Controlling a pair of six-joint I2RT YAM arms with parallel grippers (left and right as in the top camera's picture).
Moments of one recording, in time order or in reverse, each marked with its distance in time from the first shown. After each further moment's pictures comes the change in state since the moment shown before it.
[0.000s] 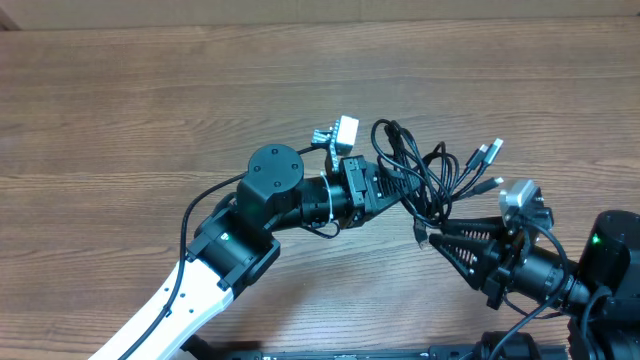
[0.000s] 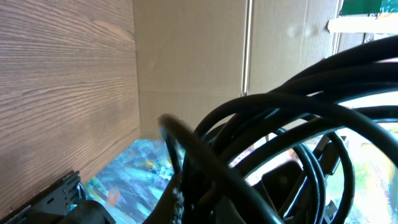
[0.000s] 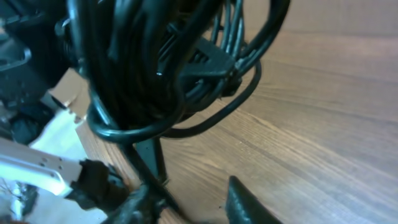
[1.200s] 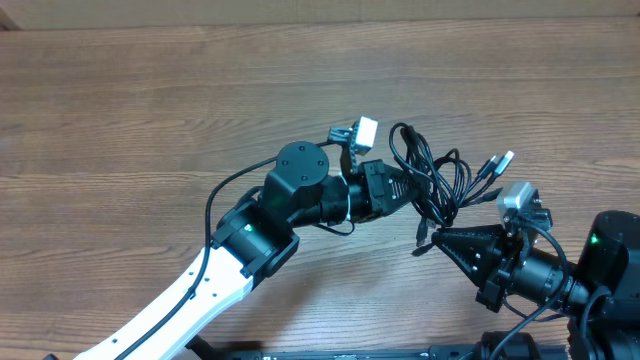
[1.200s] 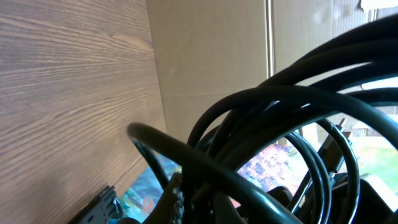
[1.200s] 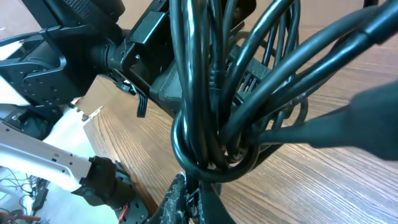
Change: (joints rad) left arm -0.045 0.090 0.000 0.026 -0.051 0.186; right arm 0.001 0.000 0.000 -0.018 -0.020 0.000
